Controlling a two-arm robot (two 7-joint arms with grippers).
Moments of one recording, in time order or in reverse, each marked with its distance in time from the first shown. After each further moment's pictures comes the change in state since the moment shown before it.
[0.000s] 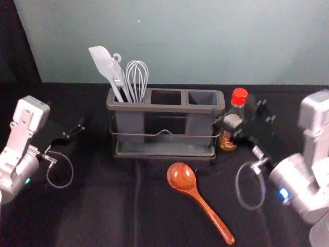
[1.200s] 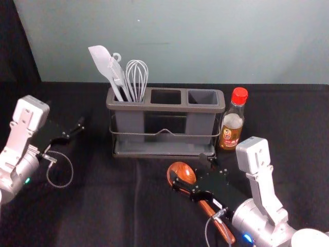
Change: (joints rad) left arm 0.000 0.000 0.000 0.000 0.000 0.000 0.000; right arm -0.063 -0.055 -0.111 0.064 -0.082 0.136 0.071
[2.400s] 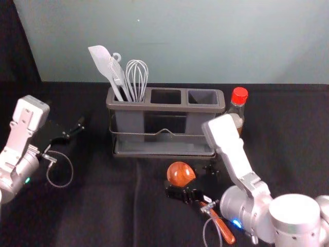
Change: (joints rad) left arm 0.000 0.000 0.000 0.000 0.000 0.000 0.000; right arm 0.083 -0.057 -0.043 -0.154 -0.085 0.592 -0.071
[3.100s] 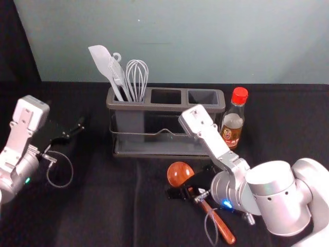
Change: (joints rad) left arm 0.000 0.000 0.000 0.000 0.000 0.000 0.000; right arm 0.188 -0.014 -0.073 0.106 -0.086 0.262 0.068
